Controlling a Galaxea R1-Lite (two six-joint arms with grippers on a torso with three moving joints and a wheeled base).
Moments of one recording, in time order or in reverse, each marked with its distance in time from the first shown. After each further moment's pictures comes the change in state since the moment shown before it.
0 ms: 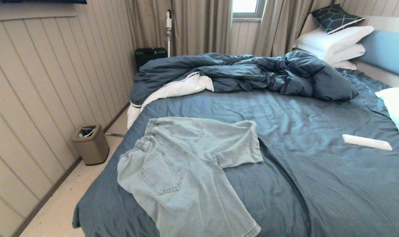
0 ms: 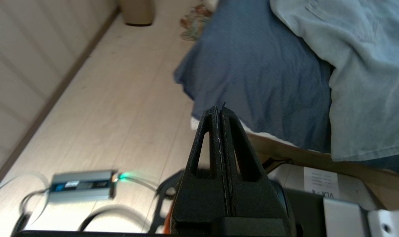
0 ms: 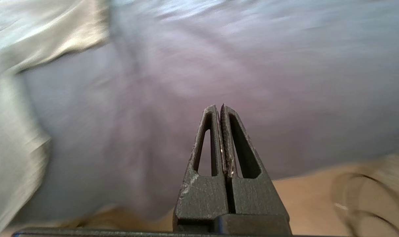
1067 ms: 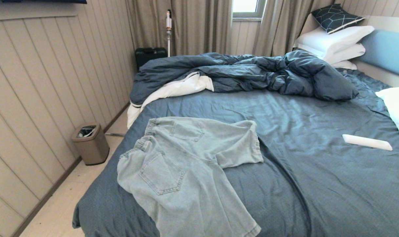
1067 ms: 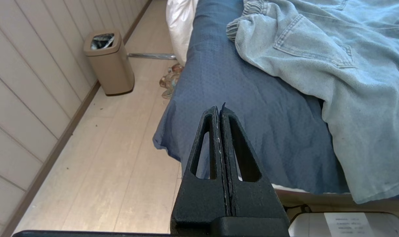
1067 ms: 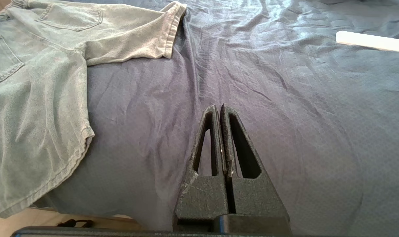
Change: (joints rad) left arm -0.003 -0.017 0.485 -0.675 -0.136 0.152; right arm 0.000 -0.014 0.246 -0.353 0.272 -0.133
